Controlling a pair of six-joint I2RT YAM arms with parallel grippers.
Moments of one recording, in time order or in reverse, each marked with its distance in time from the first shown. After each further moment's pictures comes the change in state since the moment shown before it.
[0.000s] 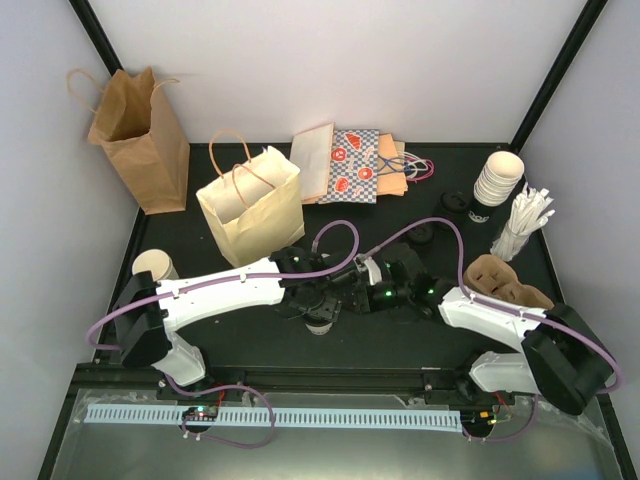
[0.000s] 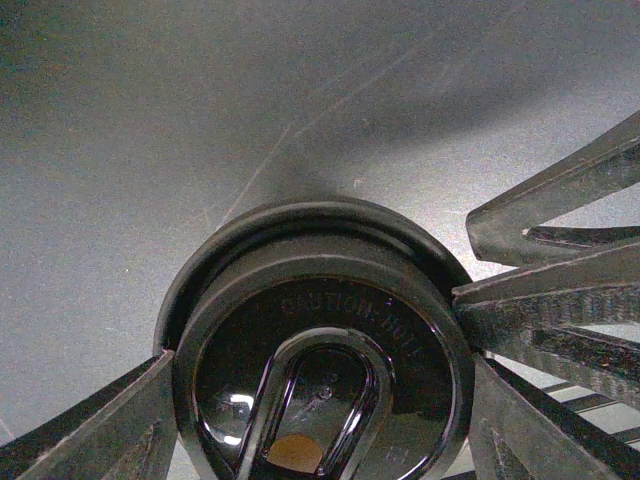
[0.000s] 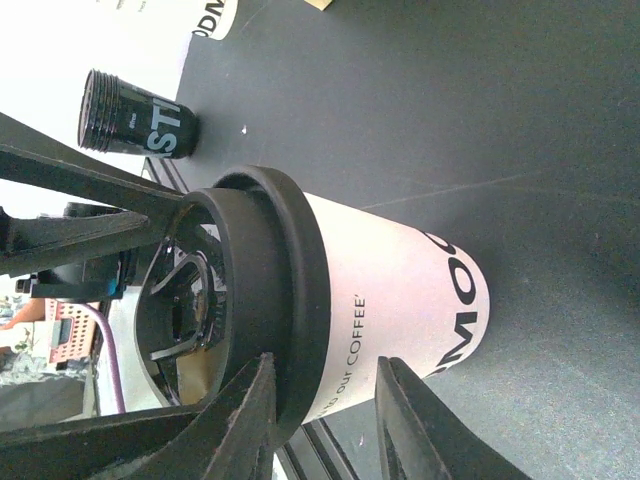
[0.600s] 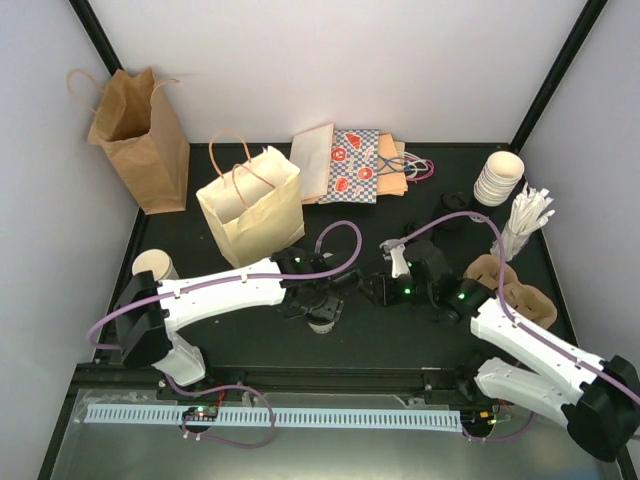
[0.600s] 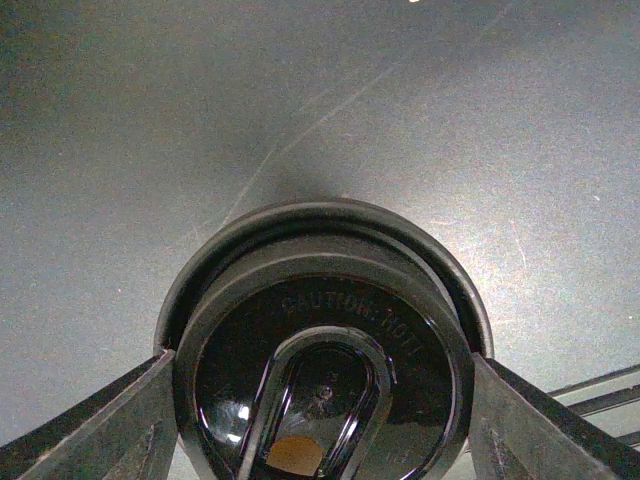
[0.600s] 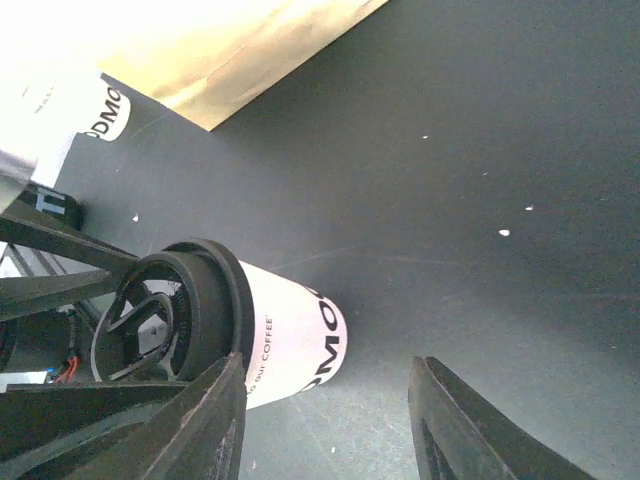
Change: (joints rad) left arm 0.000 0.003 0.000 0.027 -0.005 0.027; right arm -0.016 -0.288 0.087 -0.369 0.350 -0.107
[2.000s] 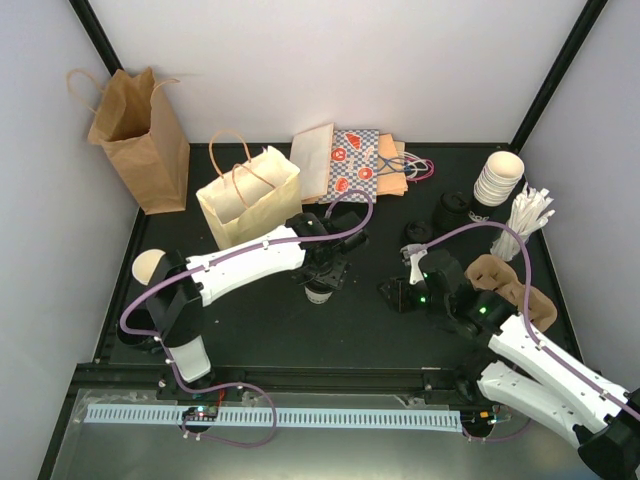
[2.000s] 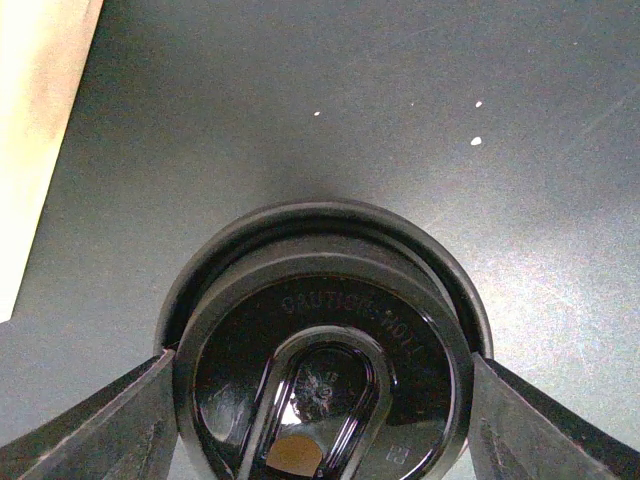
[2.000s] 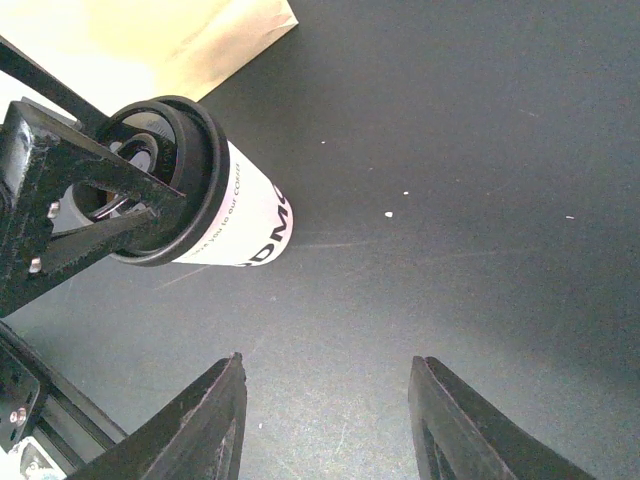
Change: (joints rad) left arm 0.163 0.195 0.230 -0.066 -0.046 0.223; right arm -0.005 -0.201 -0.006 -0.206 0.198 -0.011
